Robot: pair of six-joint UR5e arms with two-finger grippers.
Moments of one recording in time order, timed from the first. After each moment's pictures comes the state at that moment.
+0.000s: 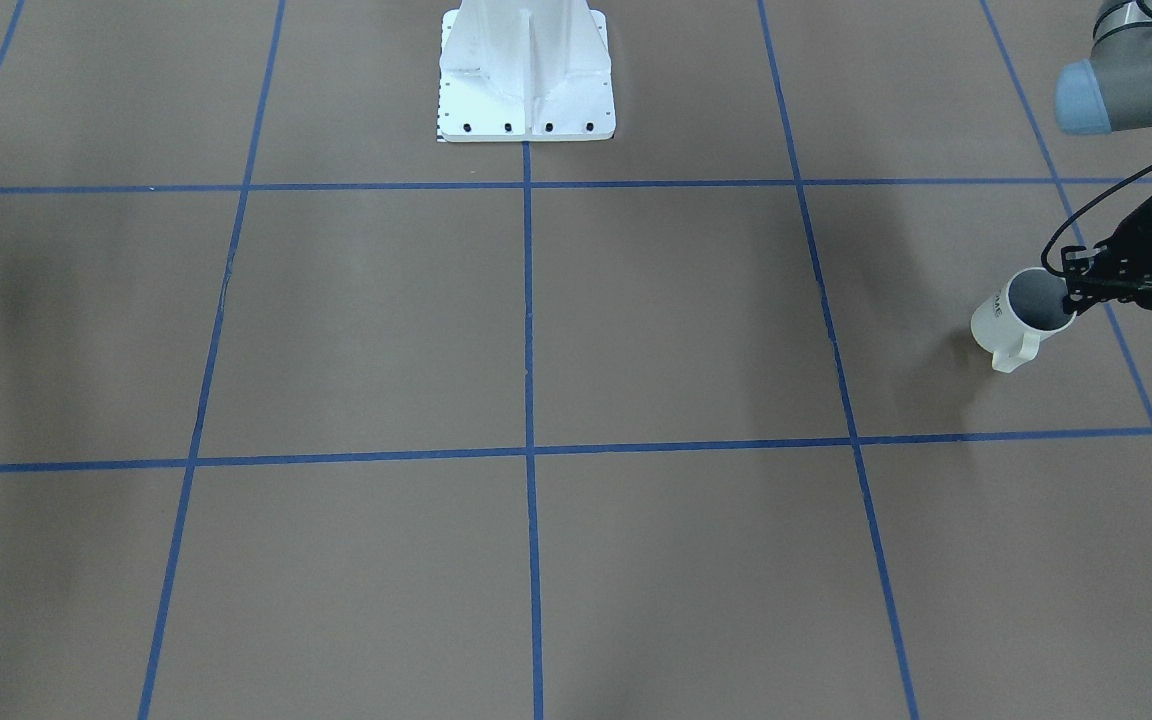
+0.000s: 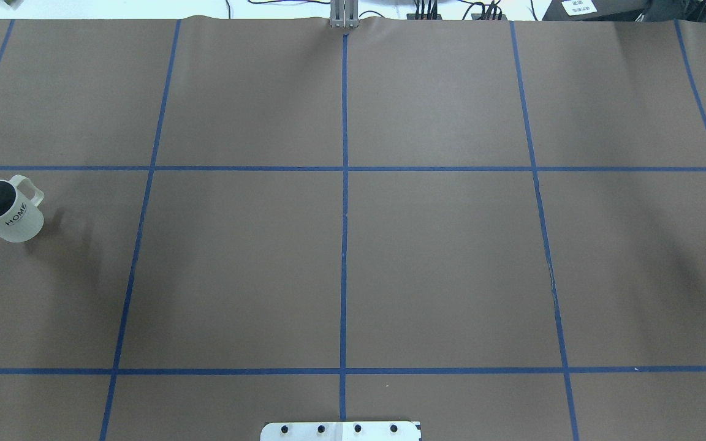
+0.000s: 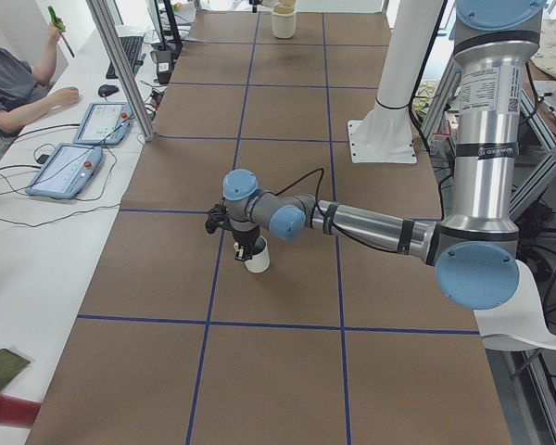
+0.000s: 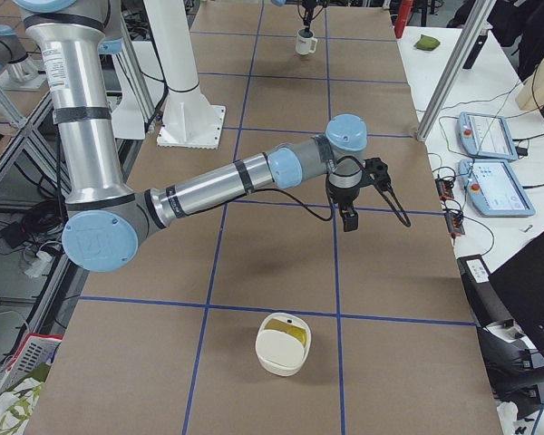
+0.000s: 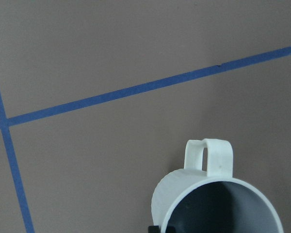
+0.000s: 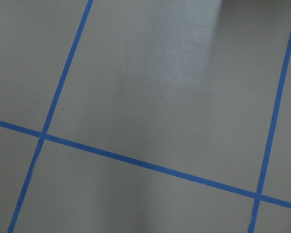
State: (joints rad) left arm -1.16 -1.56 -1.74 -1.83 -2.26 -0.32; right arm 1.40 -1.43 1.81 -1.57 2.32 0.14
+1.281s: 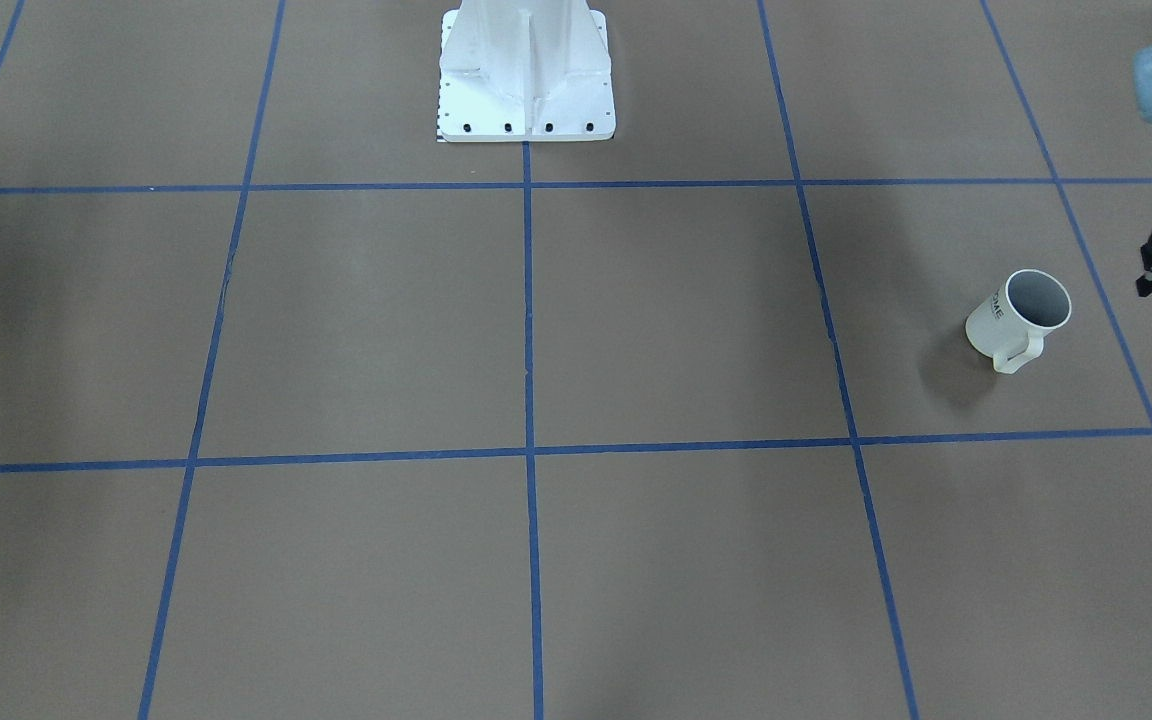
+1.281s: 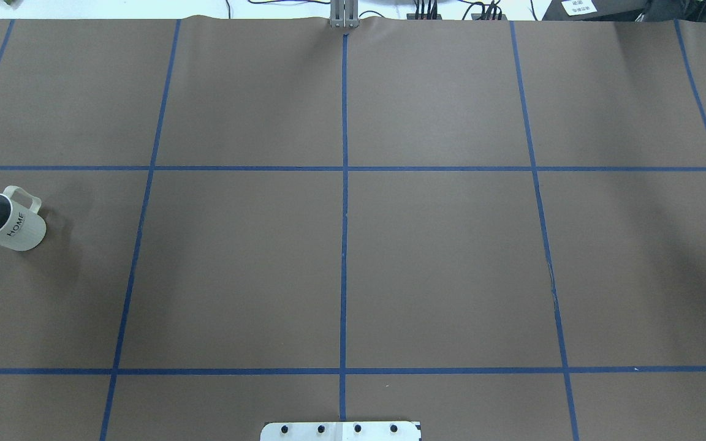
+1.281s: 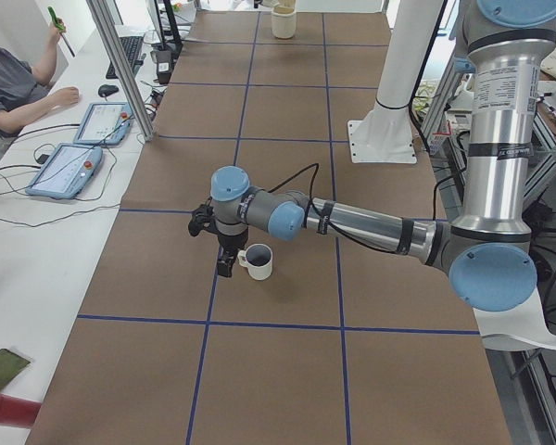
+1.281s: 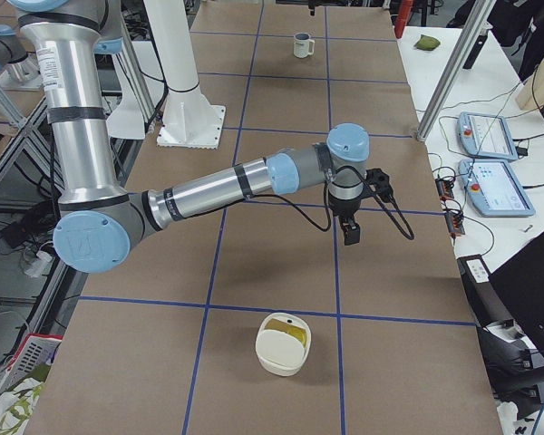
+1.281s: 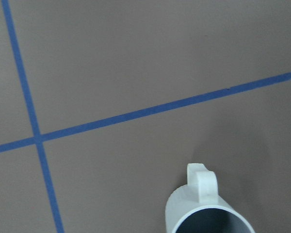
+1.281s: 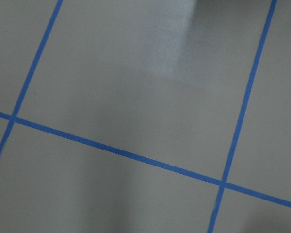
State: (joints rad) left arm -1.40 -1.58 -1.75 -1.66 -2.26 -0.03; right arm 1.47 -1.44 1.78 -1.66 2.30 -0.03
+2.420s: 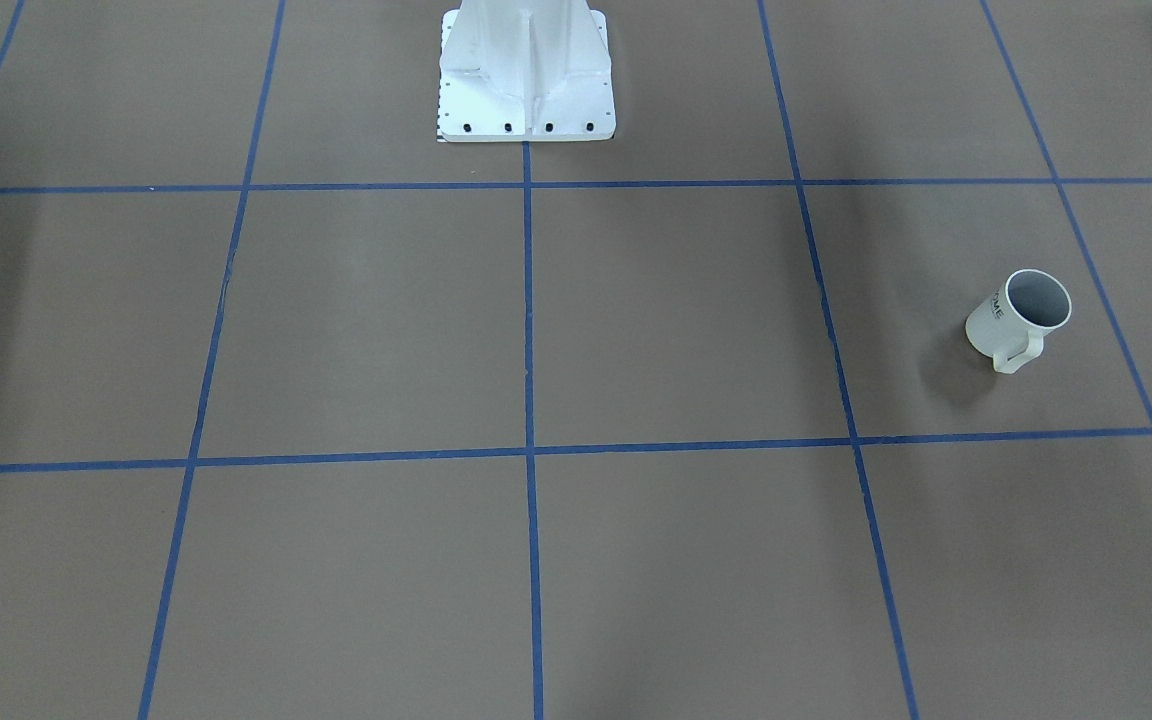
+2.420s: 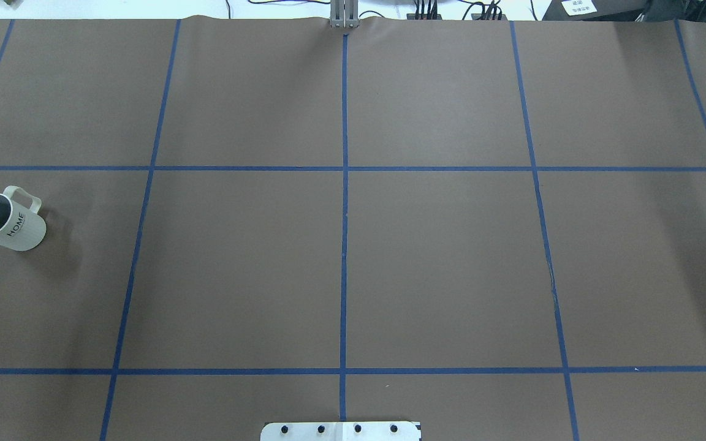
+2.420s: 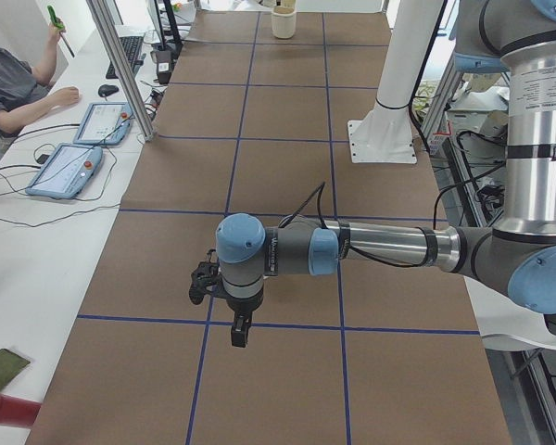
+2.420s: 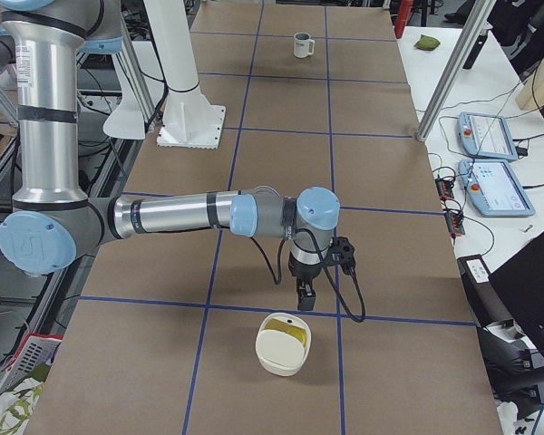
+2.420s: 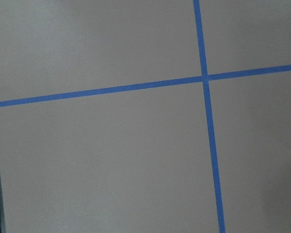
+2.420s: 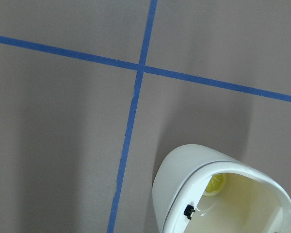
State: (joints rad) left arm -1.65 -1.50 -1.72 -1.50 -2.27 0.16; right arm 1.54 -1.63 1.74 -1.72 2.21 -0.16
